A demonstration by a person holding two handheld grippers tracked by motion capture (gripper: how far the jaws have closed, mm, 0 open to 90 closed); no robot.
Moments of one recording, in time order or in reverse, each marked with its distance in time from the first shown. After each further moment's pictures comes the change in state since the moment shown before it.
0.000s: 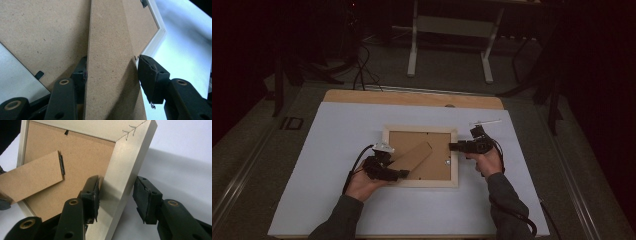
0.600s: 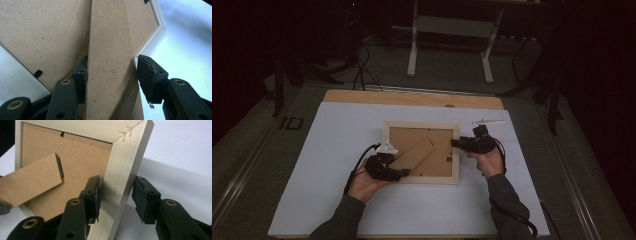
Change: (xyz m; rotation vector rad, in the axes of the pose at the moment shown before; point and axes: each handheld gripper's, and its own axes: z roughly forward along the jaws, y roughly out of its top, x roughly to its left) left arm -0.011 0.005 -0.001 -0.020 0.078 0.078; right arm 0.011 0.002 -0.014 -0.091 -0.052 -0.051
